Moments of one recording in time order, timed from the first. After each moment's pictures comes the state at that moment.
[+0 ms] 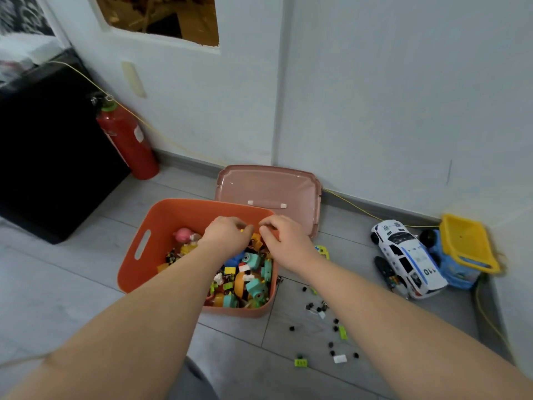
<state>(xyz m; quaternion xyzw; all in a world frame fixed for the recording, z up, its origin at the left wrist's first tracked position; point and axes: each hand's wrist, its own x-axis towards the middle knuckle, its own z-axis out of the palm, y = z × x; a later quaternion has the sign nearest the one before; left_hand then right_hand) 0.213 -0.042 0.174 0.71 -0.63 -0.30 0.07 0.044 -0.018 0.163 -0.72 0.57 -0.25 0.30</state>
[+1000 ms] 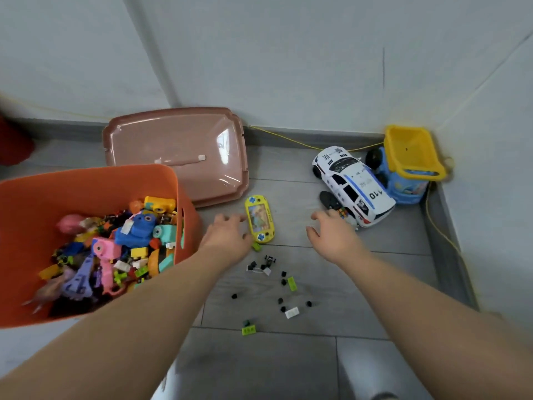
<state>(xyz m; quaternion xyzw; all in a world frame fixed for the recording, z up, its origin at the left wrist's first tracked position) 0.039 -0.008 0.032 0.62 -0.72 -0.31 -0.08 -0.203 0.056 0.003 -0.59 0.78 -0.02 0.23</state>
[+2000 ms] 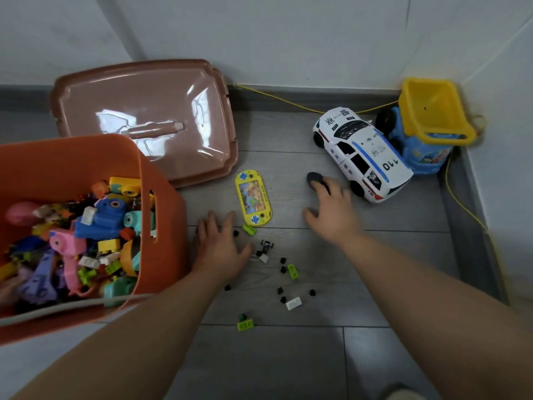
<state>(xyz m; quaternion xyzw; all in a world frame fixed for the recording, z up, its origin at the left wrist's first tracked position) 0.046 0.021 -0.074 0.62 -0.72 -0.29 -0.06 -0.214 0.042 -0.065 -0.56 0.80 -0.04 0.23</state>
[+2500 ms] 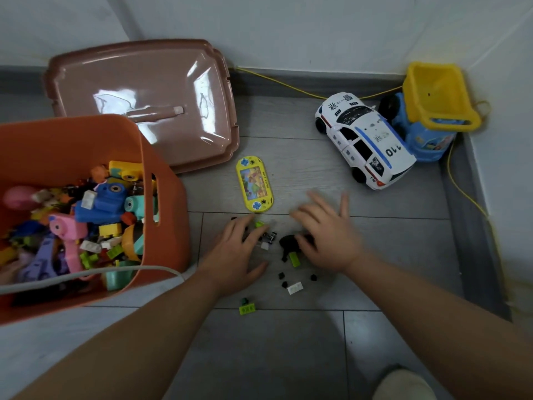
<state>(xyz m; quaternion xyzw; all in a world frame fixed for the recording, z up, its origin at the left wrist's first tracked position) 0.063 0.057 -0.081 0.39 -0.89 -0.23 -0.04 -0.189 0.105 -0.071 -0.75 0.65 -0.04 0.10</state>
